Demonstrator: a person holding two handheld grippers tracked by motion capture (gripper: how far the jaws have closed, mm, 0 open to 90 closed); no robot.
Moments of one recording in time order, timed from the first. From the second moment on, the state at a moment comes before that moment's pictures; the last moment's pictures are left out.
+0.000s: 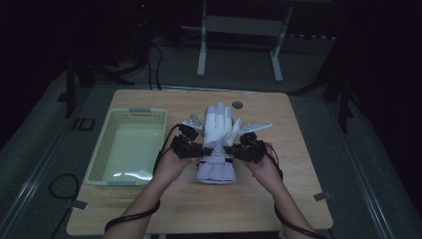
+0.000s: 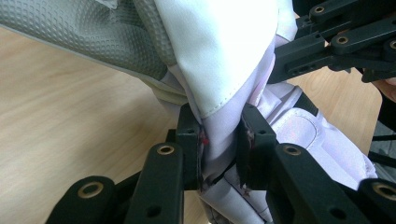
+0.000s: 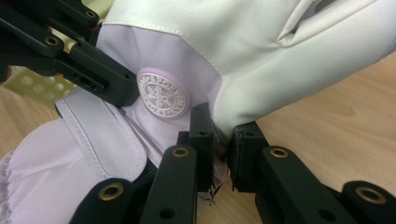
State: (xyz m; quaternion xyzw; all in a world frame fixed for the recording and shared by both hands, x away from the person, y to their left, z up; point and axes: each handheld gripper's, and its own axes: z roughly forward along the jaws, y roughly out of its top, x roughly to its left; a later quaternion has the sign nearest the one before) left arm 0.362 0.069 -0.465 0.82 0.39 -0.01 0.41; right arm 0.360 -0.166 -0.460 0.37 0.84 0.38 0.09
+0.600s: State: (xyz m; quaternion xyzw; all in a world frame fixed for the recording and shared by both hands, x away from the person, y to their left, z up) left arm 0.362 0.140 -0.429 0.81 0.42 0.02 0.41; right arm 0.372 -0.094 -0.427 0.35 0.85 0.39 0.09
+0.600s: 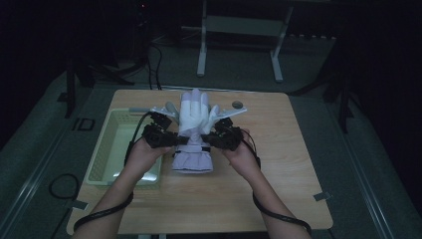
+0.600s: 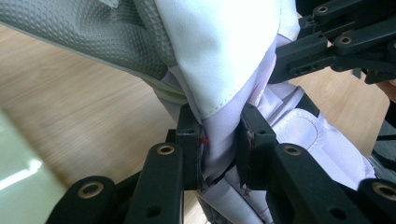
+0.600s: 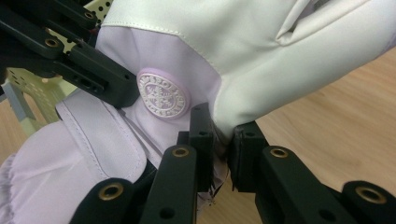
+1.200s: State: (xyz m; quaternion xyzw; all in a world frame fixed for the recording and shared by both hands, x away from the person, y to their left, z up) left arm 0.348 0.228 -0.403 0.81 0.44 0.05 0.38; right arm 0.371 -0.003 -0.411 0.33 0.85 0.41 0.08
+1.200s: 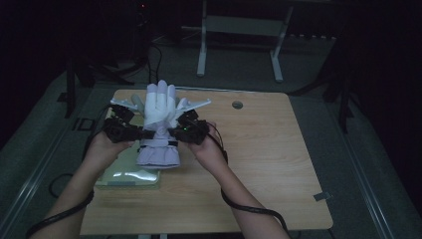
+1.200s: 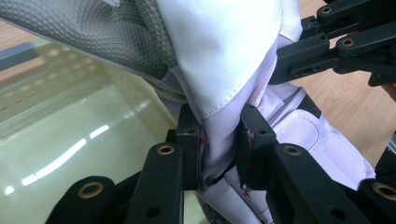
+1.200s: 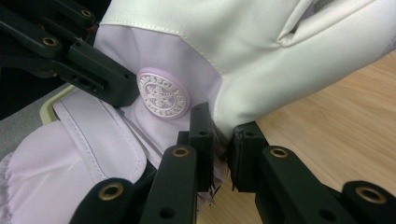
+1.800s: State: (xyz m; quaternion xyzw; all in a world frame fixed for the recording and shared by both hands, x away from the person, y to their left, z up) left arm 0.345 0.307 -0.439 0.79 0.48 0.04 0.39; right arm 0.375 0.082 -0.435 0.31 0.86 0.39 0.07
